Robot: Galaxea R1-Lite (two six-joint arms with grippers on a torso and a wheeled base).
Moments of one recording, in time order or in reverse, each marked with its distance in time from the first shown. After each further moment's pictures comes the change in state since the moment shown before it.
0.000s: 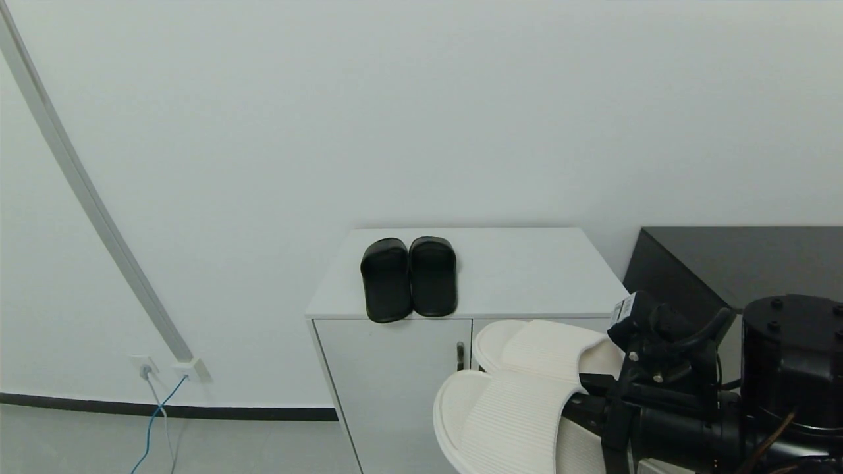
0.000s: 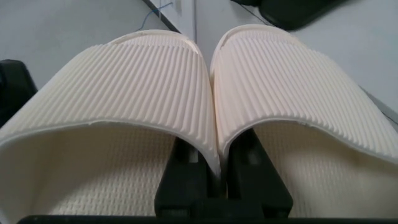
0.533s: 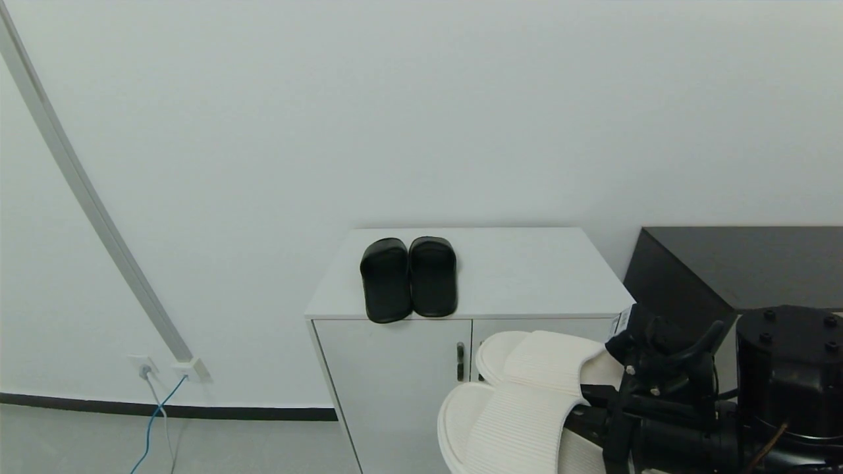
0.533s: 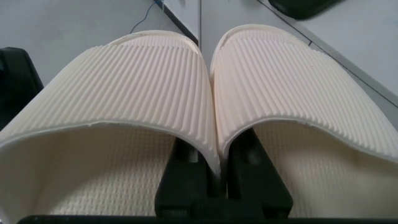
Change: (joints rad) left arm 0.001 0.000 0.000 0.000 0.000 0.001; right arm 0.000 0.009 0.026 -0.002 0.006 -0.006
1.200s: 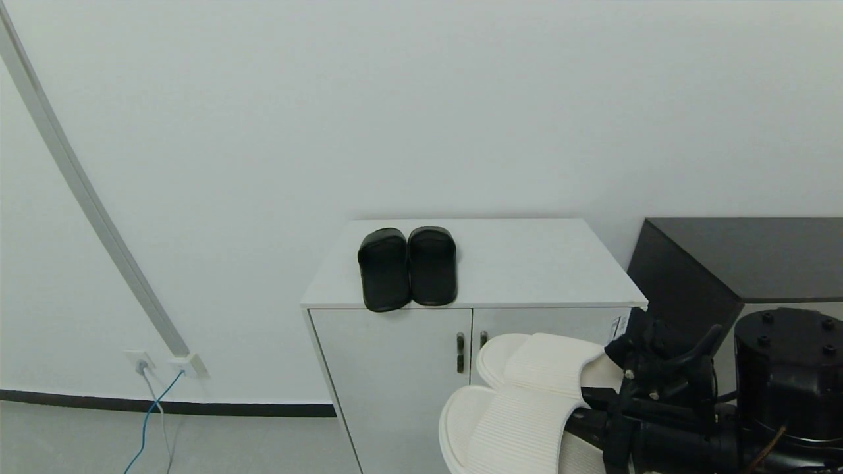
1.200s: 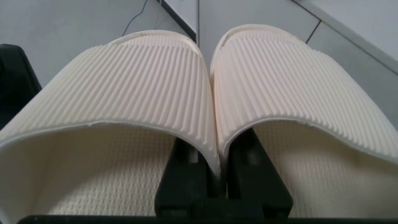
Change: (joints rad) left arm 0.000 0.000 -0.002 0.000 -0.002 -0.005; right arm 0.000 0.002 0.008 -0.001 -0.002 -0.007
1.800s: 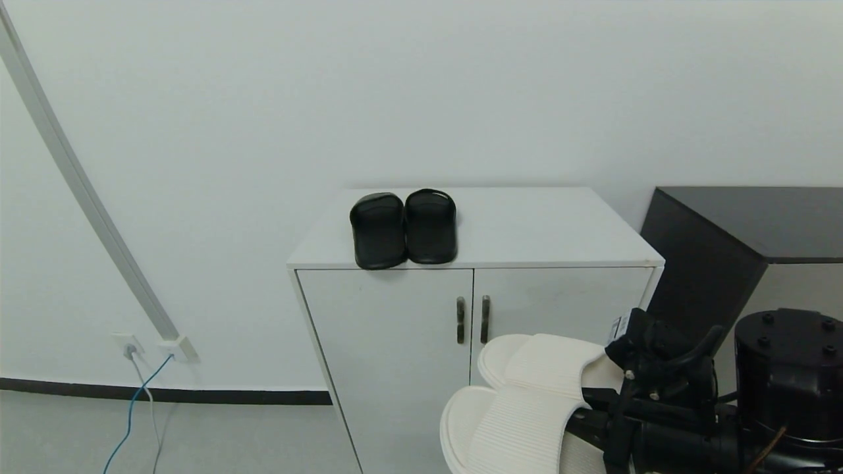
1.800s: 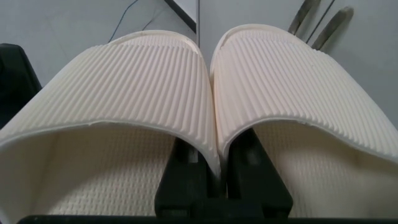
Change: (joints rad) left arm 0.000 0.000 0.000 0.000 0.000 0.002; right arm 0.002 -0.001 0.003 0.000 -0.001 0.000
